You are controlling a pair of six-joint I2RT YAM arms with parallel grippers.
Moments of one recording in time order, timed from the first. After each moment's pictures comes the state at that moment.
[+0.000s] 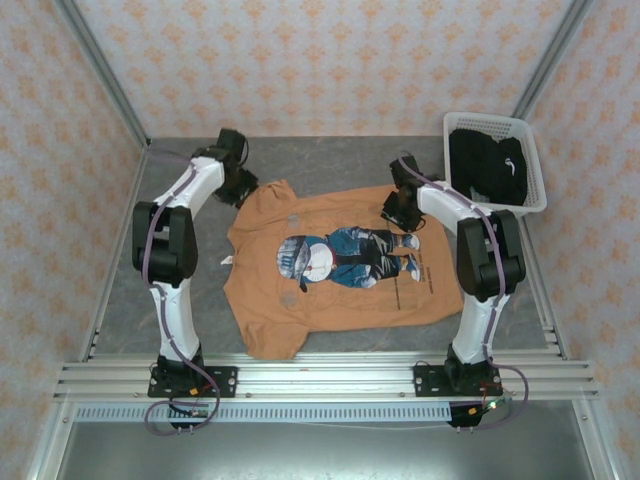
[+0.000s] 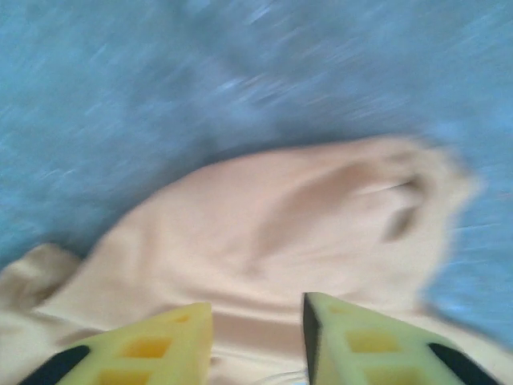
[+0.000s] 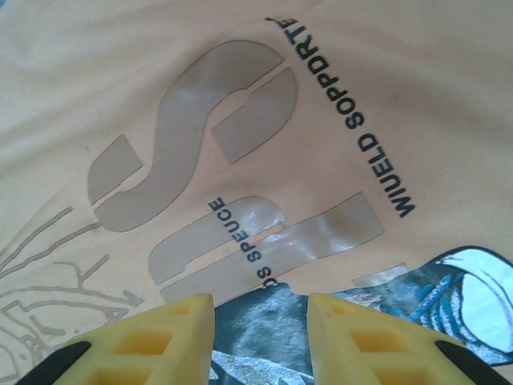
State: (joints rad) left arm -0.09 2.09 1.78 -0.87 0.05 -1.00; right arm 0.26 1.92 1.39 -0.69 -0.03 0.81
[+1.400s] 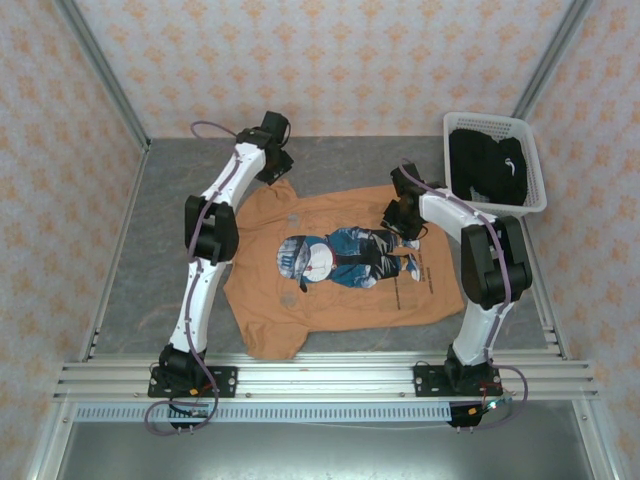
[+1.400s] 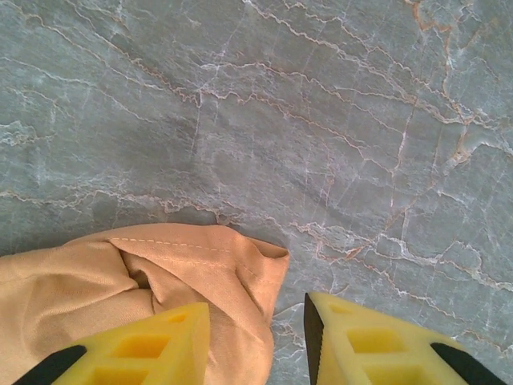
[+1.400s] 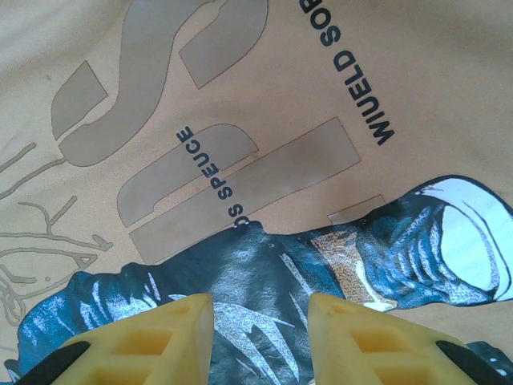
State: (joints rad) left arm -0.22 2.57 2.47 -1.05 -0.08 -0.98; right arm 0.27 1.85 1.28 -0.69 -0.06 0.81
